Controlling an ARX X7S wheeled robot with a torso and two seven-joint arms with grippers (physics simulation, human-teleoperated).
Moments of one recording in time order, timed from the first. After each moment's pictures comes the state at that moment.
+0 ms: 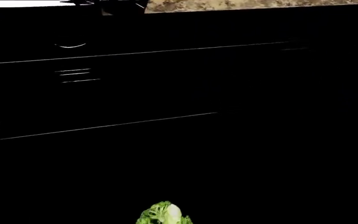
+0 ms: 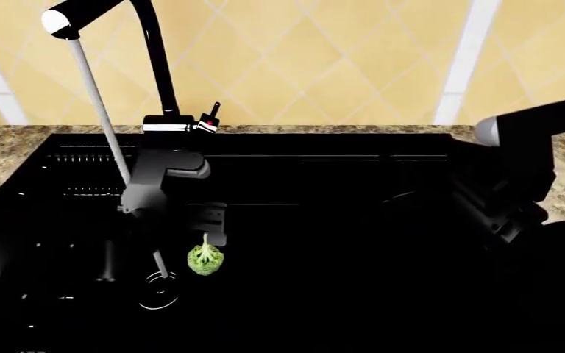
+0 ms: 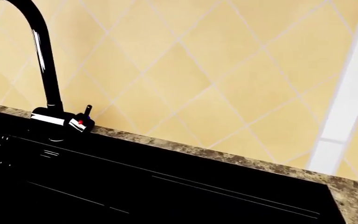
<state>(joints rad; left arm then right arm) -1.02 -0.62 0.82 -0.15 -1.41 -0.80 -0.53 0.71 0.71 -0.12 -0.51 1.16 1.00 0.38</state>
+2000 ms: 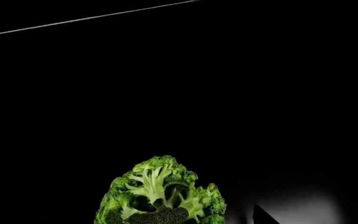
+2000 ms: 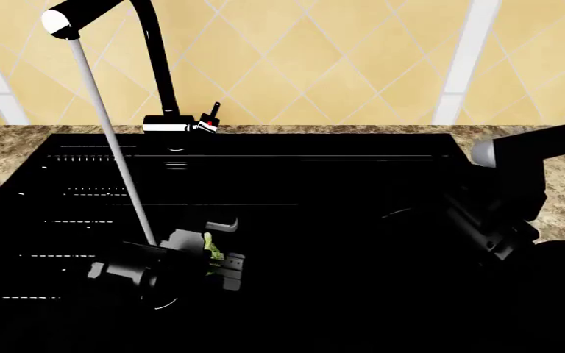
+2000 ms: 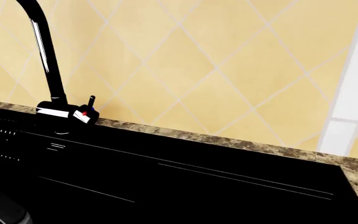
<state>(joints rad) -1.04 -0.23 1.07 -1.00 -1.06 -0.62 -0.11 0.60 0.72 -0.12 -0.50 1.14 0.91 0.34</state>
